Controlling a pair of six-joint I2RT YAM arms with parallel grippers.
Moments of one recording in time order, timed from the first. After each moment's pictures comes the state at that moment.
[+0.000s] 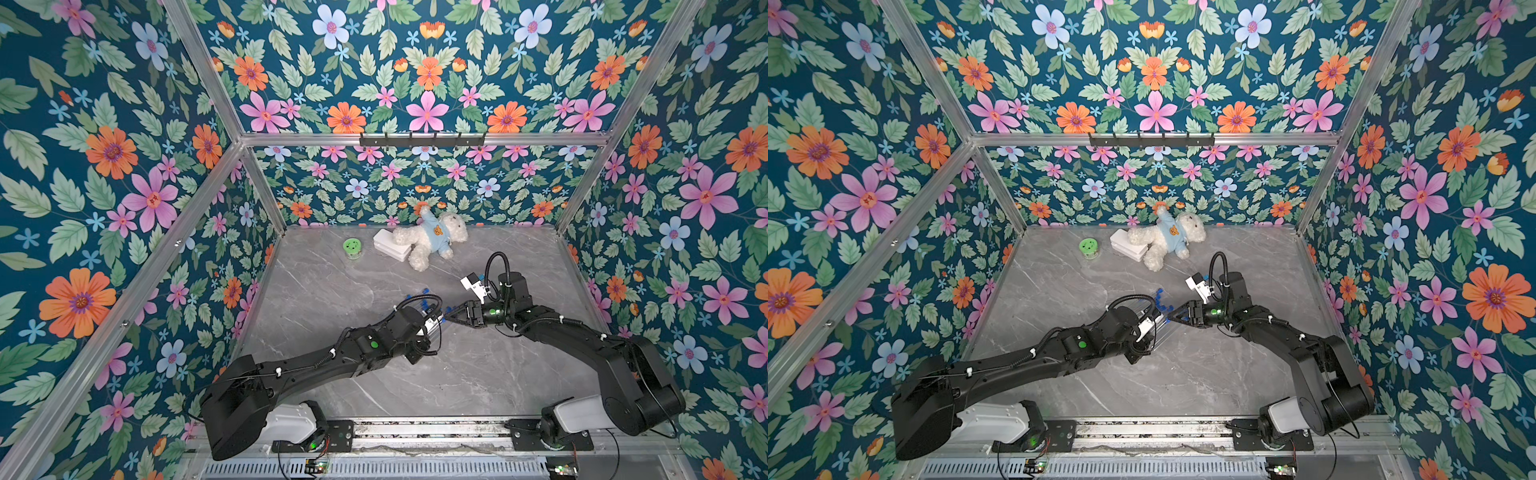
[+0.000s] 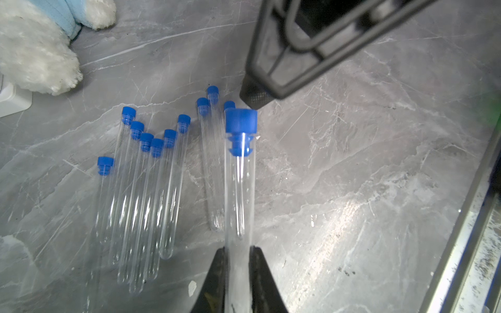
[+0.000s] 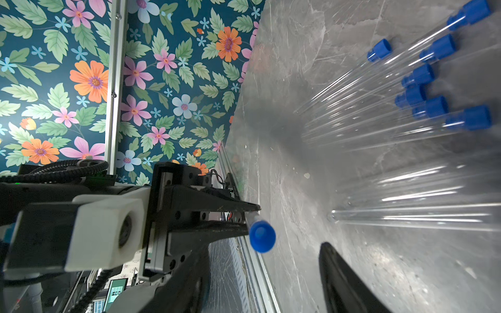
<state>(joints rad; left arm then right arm) -1.03 1.31 0.78 -0.25 -0.09 -0.02 0.34 1.44 0.69 0.08 -1.05 0.56</state>
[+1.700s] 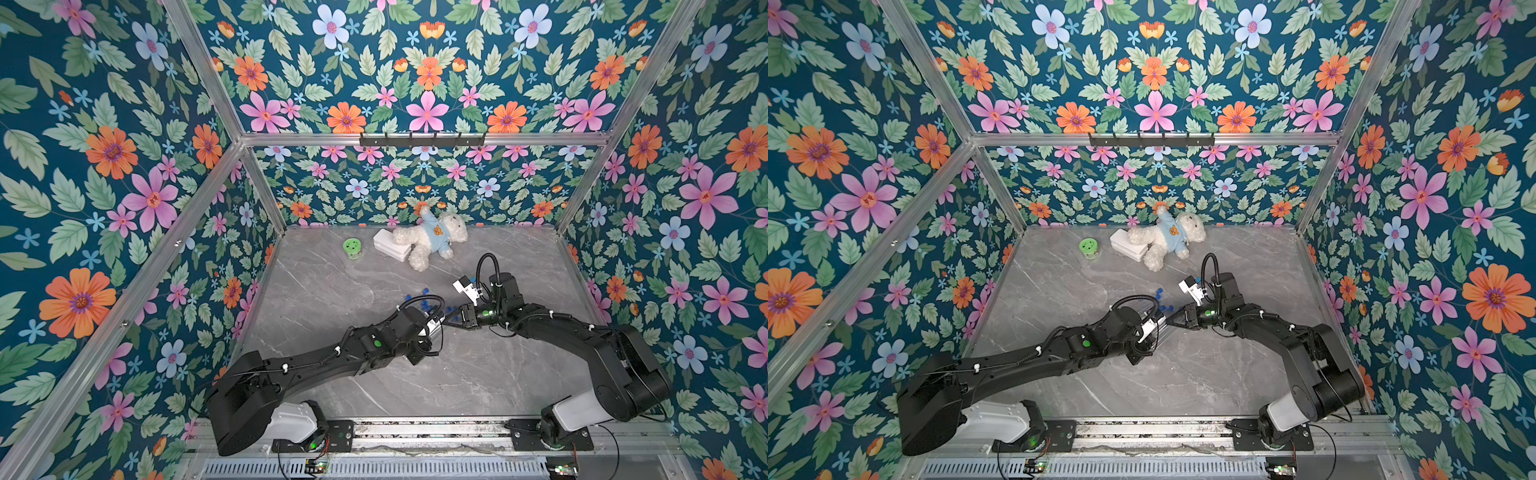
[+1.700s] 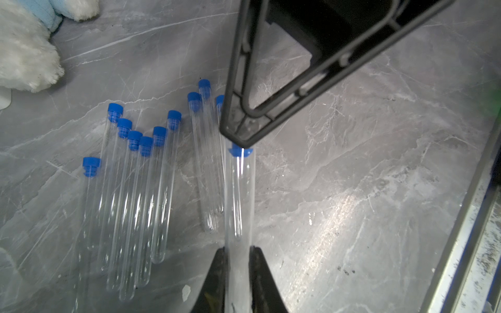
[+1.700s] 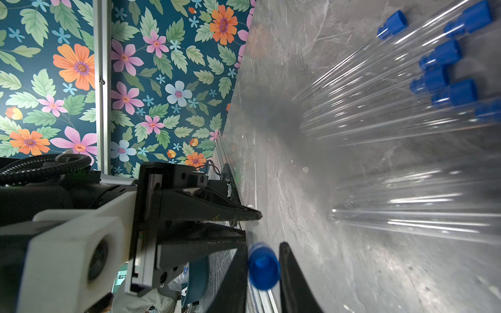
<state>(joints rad) -1.03 1.34 0.79 -0.24 -0.06 -0.01 0.37 1.51 0.72 0.06 -1.05 0.52</state>
